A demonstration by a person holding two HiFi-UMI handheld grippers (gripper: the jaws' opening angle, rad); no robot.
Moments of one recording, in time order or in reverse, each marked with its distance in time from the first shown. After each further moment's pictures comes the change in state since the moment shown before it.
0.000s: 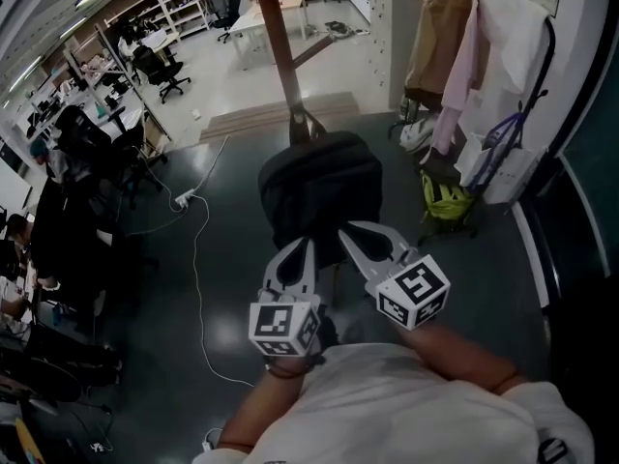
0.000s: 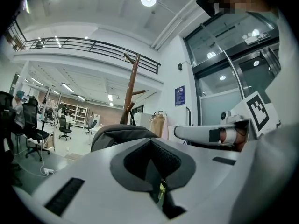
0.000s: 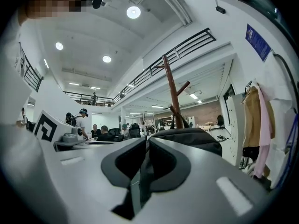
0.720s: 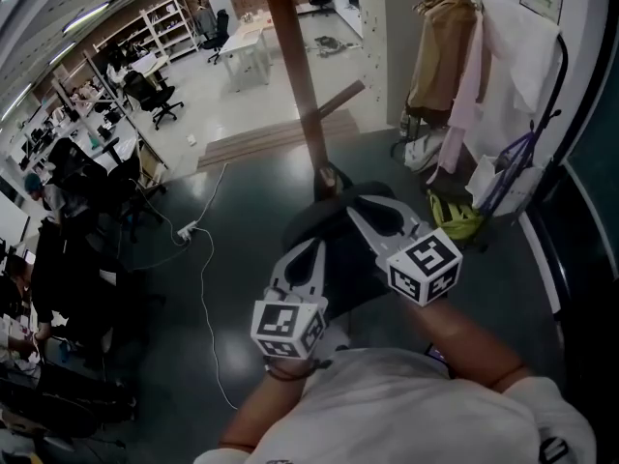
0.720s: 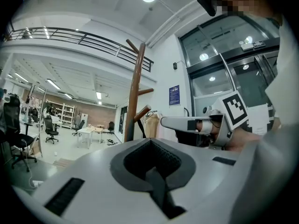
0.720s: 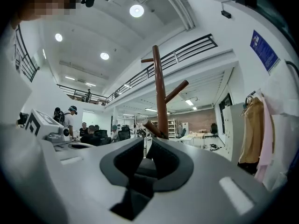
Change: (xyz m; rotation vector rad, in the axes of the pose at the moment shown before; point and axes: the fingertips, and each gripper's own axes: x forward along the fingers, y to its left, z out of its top) left arm 0.109 0.080 0.052 0.035 0.025 -0.148; right arm 0.135 -0.098 0.065 -0.075 -0.030 -0.084
